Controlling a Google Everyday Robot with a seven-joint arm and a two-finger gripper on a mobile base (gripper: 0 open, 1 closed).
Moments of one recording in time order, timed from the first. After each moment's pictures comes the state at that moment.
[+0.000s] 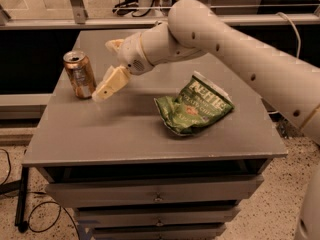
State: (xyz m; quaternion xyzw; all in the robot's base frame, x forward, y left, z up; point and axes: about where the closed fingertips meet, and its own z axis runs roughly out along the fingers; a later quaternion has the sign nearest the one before) arm 0.607 0.143 0.890 -0.62 0.58 0.32 0.42
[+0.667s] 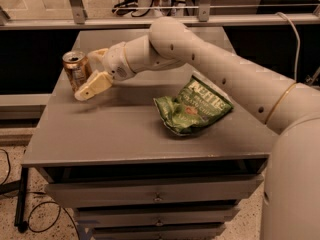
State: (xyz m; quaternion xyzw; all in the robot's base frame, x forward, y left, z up) arm 0.631 0.195 0.862 -0.60 0.57 0.35 0.43
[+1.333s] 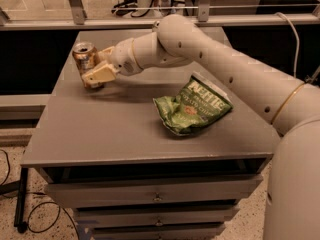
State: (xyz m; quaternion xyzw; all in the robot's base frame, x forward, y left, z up) arm 0.650 0.178 0.869 -0.57 0.59 0.35 0.44
